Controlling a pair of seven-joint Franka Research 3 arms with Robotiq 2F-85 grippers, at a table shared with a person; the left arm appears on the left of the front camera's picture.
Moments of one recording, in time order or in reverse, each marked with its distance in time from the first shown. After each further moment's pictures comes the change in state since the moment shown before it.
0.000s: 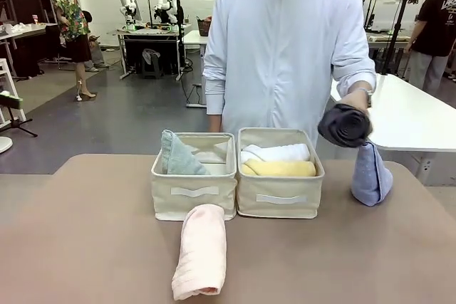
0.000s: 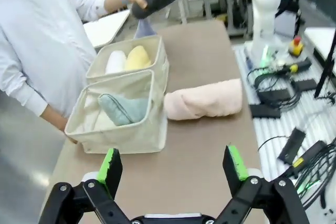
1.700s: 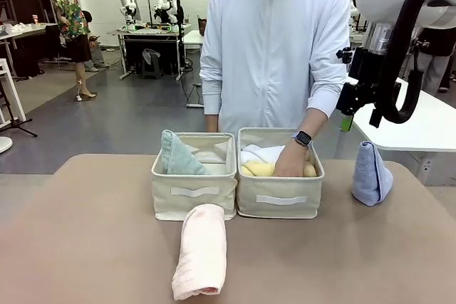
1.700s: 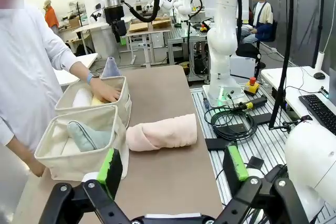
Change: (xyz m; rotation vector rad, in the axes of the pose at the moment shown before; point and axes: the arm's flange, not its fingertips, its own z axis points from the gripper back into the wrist) left arm -0.020 -0.007 0.040 -0.172 -0.217 0.063; right arm 0.113 -0.054 -0.270 -0.619 0.800 -0.470
